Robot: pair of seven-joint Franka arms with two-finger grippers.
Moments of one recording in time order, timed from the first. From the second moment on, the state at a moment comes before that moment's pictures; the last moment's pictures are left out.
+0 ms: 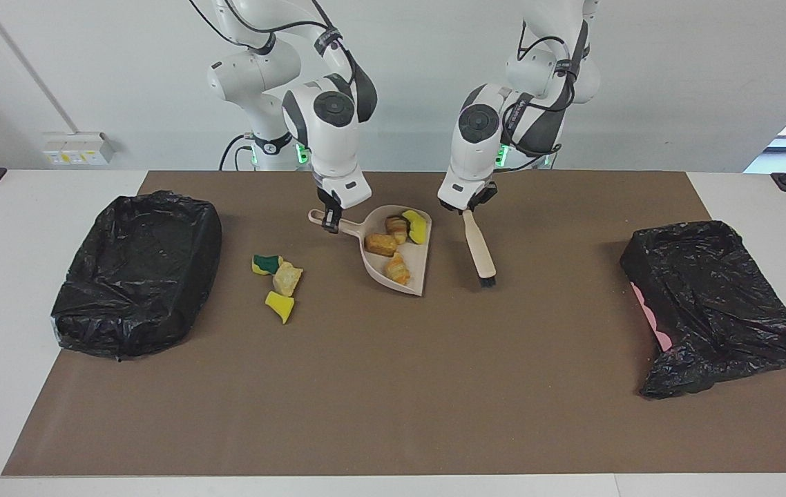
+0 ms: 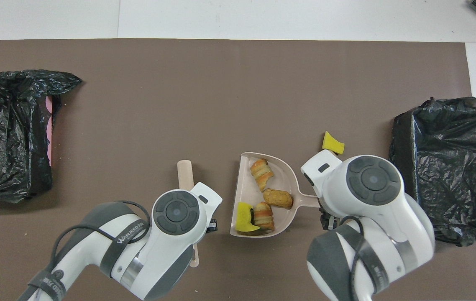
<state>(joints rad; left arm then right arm) -0.65 -0.04 -0.10 -2.27 -0.08 2.04 -0.75 0.45 -0.13 -0.06 -2.19 -0.07 1.91 -0.97</state>
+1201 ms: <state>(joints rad) -0.98 -0.12 -0.10 -2.43 -0.26 2.17 -0.93 -0.37 -0.33 -0.08 -2.08 -0.25 1.86 -1.65</state>
